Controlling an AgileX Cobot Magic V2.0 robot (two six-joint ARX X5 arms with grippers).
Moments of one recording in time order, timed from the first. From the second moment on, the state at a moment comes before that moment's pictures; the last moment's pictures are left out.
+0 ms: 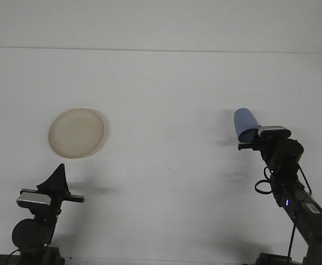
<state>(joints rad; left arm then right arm) -0.06 0.01 0.03 0.22 0.01 0.02 -0.10 1.34 0.60 0.43 -0.18 -0.02</state>
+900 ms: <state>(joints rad) -0.06 0.01 0.03 0.22 0.01 0.02 0.43 0.93 1.02 -0.74 -0.02 0.21</state>
